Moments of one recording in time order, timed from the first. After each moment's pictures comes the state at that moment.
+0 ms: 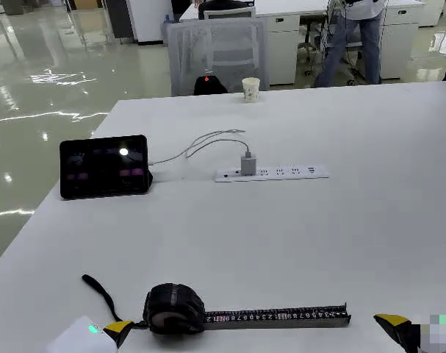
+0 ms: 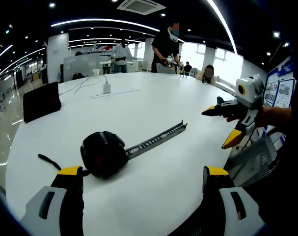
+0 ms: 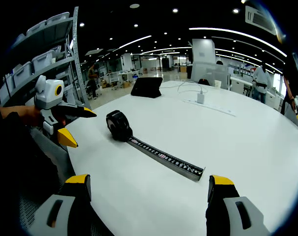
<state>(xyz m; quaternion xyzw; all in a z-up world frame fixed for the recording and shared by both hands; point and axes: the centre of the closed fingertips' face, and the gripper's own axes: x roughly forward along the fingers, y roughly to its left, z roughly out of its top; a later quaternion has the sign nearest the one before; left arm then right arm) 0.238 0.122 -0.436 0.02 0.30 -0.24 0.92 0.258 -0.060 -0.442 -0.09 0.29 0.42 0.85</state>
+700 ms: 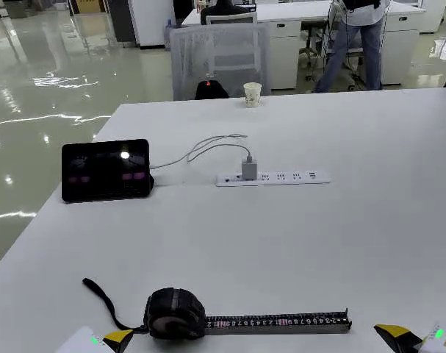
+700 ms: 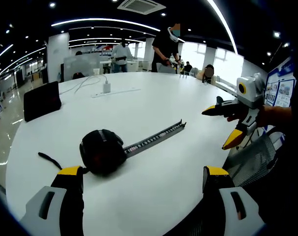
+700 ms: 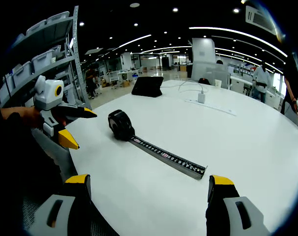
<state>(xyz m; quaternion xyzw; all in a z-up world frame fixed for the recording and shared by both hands) 0.233 0.120 -0.435 0.02 0.30 -0.24 0.92 0.252 -0.059 -0.440 -0.09 0.29 0.42 0.85</state>
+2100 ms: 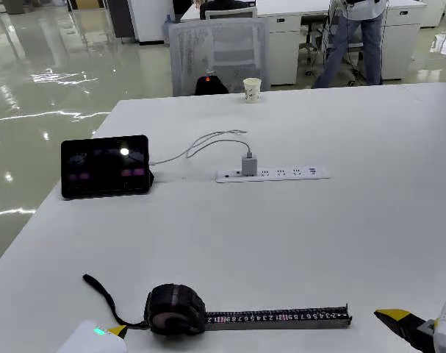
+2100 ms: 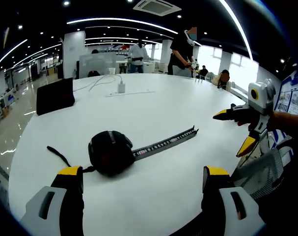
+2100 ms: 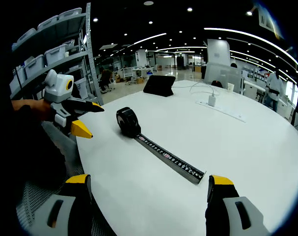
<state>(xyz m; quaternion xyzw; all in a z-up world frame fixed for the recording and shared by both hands) 0.243 0.125 -0.433 0.00 0.30 -0.16 0.94 0.258 -0.069 -0.436 -0.11 0.29 0.48 0.82</state>
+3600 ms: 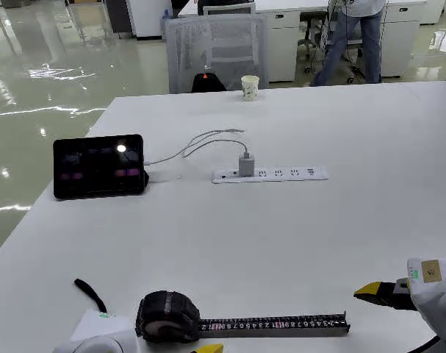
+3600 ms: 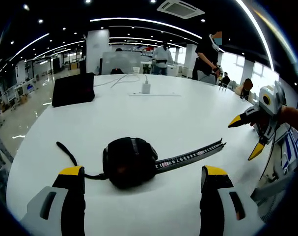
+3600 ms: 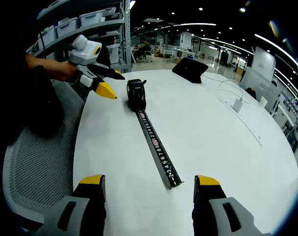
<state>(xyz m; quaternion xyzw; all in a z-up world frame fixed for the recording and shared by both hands) 0.287 0.151 -0.454 -0.02 0.30 -0.06 0.95 0.307 -0.089 -0.464 -0.27 0.31 0.59 0.69</state>
